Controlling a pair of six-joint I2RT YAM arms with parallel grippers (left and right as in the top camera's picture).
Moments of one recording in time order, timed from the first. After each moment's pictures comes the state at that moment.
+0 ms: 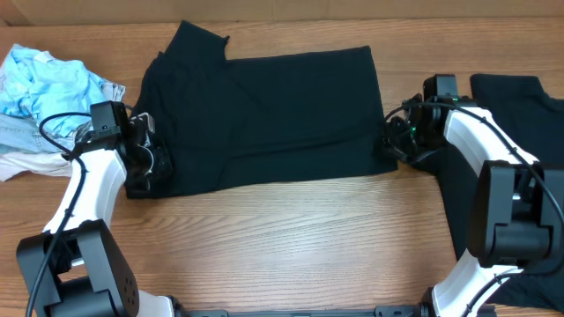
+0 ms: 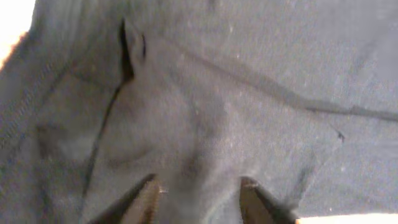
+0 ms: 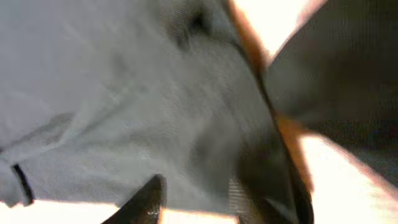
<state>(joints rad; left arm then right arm) 0.23 1.66 1.03 -0.67 0.24 -0.12 -0.05 1.93 1.27 -0.82 -0.45 0.32</state>
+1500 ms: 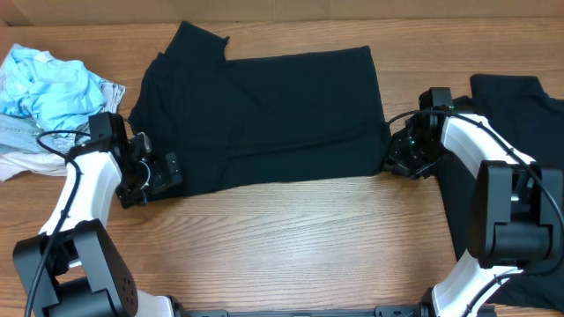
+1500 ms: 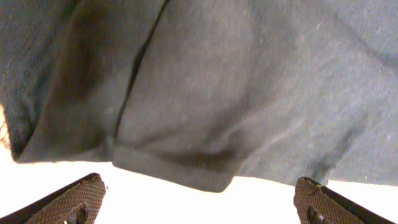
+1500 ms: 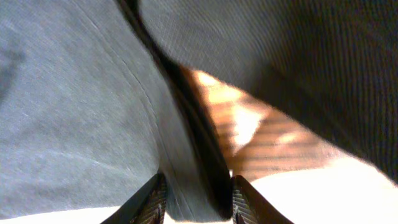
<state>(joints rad) 0.27 1.66 1.03 -0.84 0.20 -0.16 -0.04 1.93 1.20 -0.85 -0.32 0.36</state>
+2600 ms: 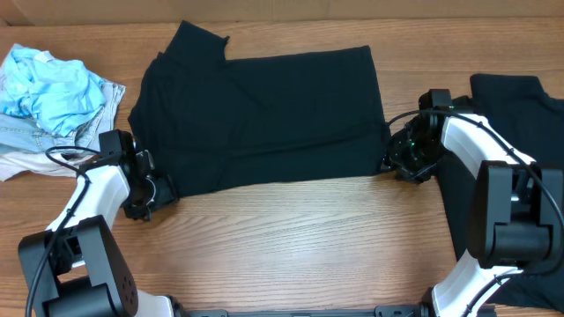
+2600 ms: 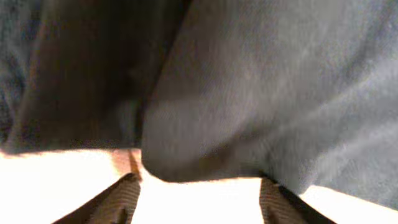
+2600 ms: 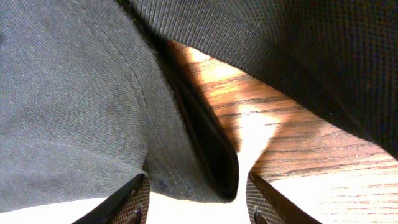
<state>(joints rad) 0.27 1.66 0.88 -0.73 0.12 -0.16 -0.04 1.93 1.20 -0.88 -0.32 0.36</state>
